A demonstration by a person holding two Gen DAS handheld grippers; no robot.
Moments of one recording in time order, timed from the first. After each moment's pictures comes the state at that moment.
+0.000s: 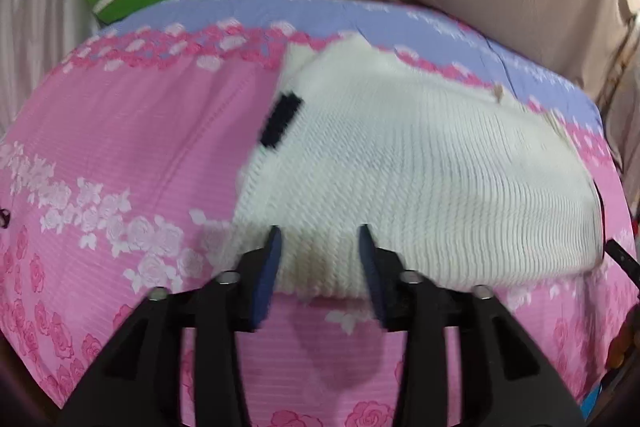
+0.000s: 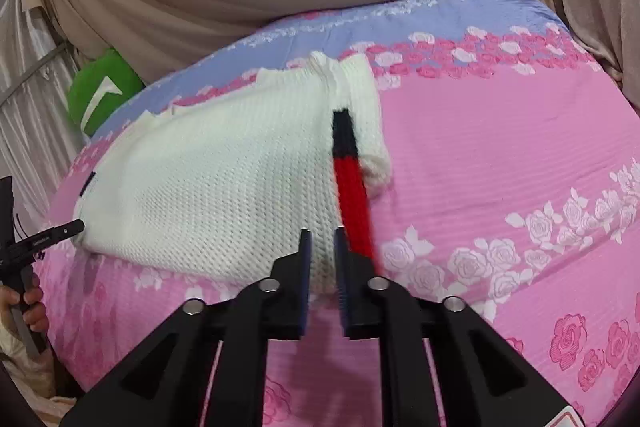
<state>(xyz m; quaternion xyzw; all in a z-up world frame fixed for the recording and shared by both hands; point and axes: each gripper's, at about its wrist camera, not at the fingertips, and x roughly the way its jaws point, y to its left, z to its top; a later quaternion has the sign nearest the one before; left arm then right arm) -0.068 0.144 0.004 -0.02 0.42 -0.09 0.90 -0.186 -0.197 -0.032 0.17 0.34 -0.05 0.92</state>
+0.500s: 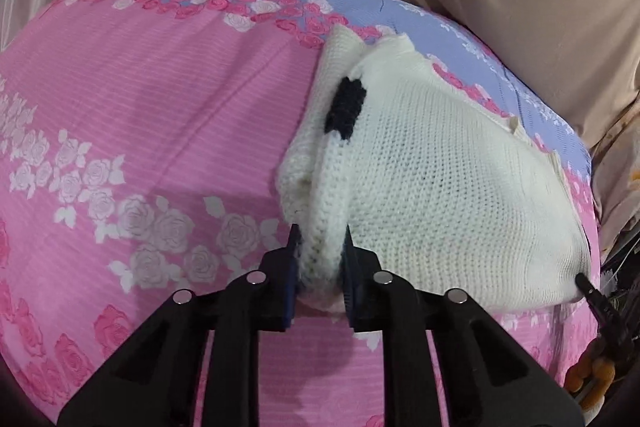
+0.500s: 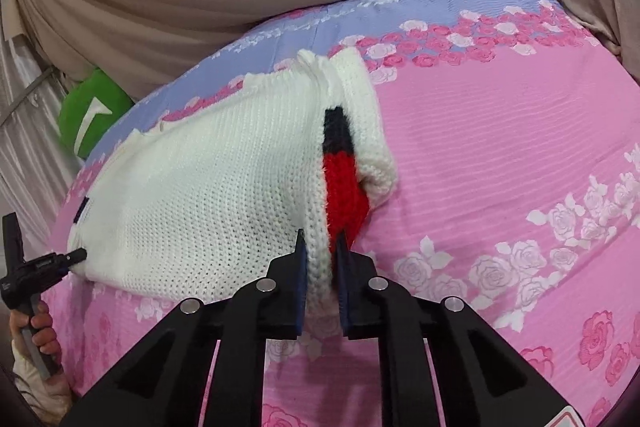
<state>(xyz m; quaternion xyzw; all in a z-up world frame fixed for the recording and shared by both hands) -0.046 0.182 -0.015 -0.11 0.46 -0.11 0.87 -0.180 -0.207 -0.036 0.21 0.35 -0.07 0.91</state>
